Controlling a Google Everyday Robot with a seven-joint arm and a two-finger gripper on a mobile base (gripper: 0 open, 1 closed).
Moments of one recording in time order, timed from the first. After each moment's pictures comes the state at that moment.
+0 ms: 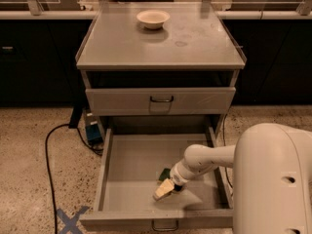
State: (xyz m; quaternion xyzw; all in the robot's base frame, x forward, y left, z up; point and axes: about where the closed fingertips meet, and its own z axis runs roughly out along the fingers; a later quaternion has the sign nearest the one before) arm 0.548 -0.054 0.342 -0.39 0.89 0.21 0.12
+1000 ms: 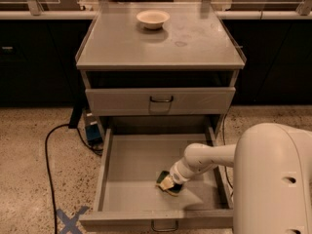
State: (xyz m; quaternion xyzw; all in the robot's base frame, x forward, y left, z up) arm 0.548 -0.054 0.342 -0.39 0.89 0.21 0.12
